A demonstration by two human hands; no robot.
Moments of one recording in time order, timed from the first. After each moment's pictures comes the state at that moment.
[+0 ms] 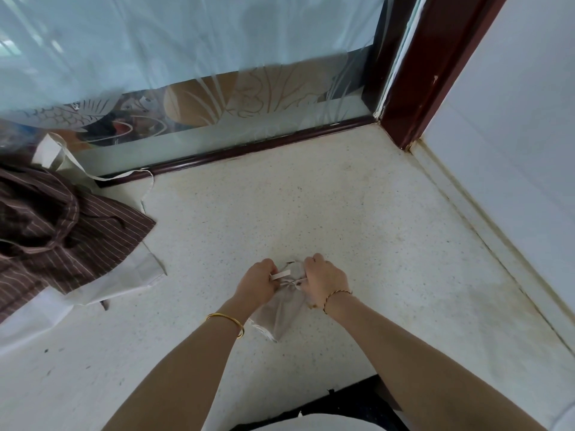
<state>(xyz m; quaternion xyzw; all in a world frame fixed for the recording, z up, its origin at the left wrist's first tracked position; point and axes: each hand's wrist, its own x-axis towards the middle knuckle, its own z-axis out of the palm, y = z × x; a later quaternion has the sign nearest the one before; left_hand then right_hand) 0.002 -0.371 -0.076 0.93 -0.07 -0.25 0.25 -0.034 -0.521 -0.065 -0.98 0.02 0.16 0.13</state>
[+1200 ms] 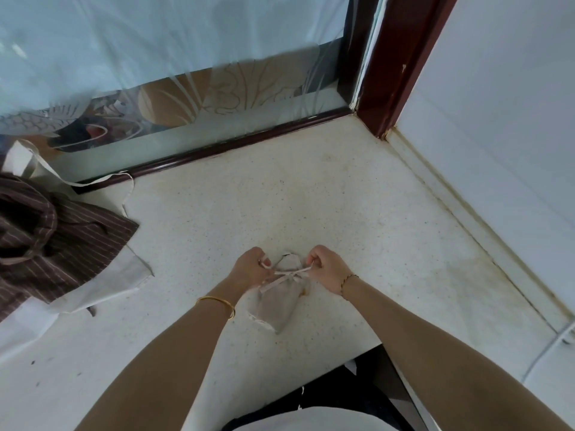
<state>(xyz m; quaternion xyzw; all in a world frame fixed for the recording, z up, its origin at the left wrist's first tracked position) 0.008 -0.381 -0.054 0.89 -0.02 -0.33 0.33 -0.057 -0.558 -0.052 -0.87 0.13 0.17 0.45</state>
